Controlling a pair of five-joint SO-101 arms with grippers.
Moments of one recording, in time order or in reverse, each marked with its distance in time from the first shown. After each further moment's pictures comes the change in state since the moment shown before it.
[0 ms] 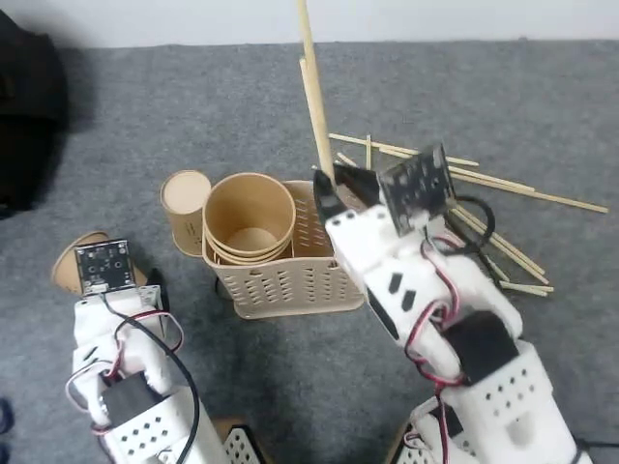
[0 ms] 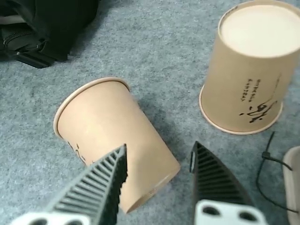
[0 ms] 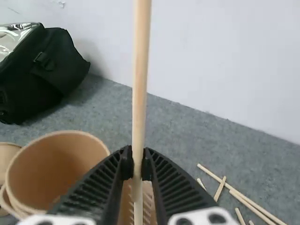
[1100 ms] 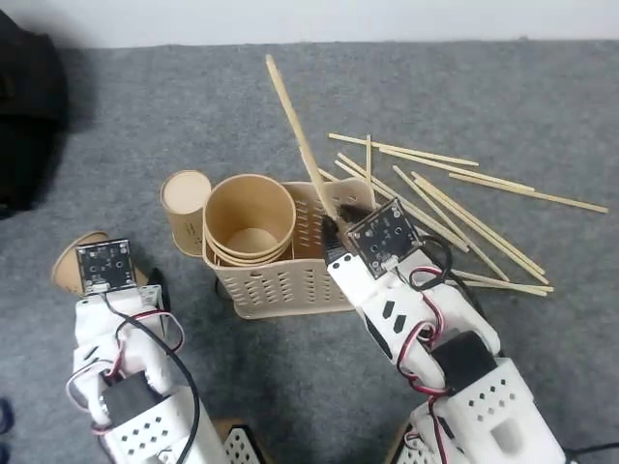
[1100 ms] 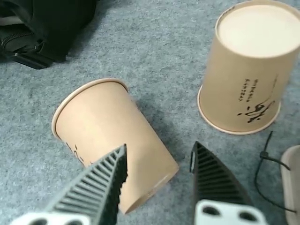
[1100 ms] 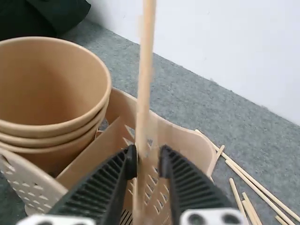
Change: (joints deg) left arm 0.4 0.0 0.0 0.0 0.0; right arm 0.0 -6.9 21.3 -6.9 9.7
